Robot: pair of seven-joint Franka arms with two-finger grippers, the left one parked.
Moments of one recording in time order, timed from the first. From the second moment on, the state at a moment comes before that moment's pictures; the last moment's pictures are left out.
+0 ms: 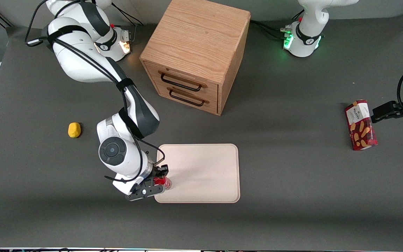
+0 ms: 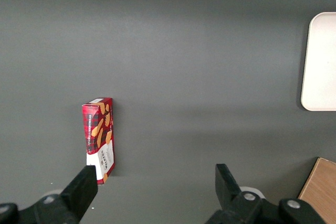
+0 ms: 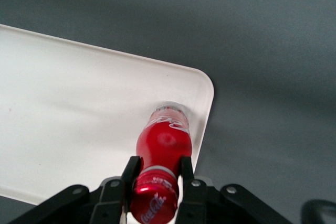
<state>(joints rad) 0.32 0.93 0.17 -0.95 -0.11 1.95 0.24</state>
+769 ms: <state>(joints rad) 0.32 0.95 0.17 -0.95 -0.16 2.01 0.26</state>
